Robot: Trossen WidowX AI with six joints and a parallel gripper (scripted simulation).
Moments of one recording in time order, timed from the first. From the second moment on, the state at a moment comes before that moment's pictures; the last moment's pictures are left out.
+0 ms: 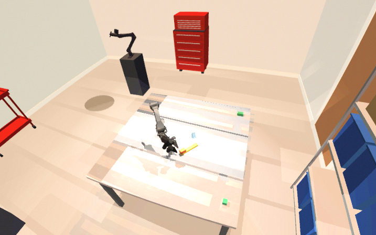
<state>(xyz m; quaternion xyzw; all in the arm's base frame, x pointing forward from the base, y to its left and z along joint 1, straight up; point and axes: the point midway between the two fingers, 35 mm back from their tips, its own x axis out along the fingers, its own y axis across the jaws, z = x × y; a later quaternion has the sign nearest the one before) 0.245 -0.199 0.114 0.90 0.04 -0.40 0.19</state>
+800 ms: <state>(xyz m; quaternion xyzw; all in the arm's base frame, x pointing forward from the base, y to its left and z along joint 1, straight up) 0.273 -0.186 0.120 0.74 0.25 -0.39 0.48</state>
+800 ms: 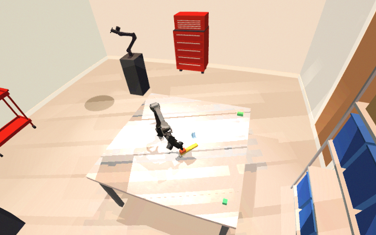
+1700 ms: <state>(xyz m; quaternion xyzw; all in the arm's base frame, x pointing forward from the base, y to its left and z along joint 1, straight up) 0.304 -0.160 0.126 0.44 0.48 -0.27 0.71</state>
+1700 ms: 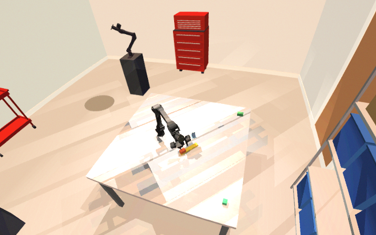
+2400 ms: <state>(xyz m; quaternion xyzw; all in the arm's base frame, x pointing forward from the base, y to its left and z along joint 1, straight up) 0.319 -0.140 0.133 0.16 0.60 -0.09 0.78</state>
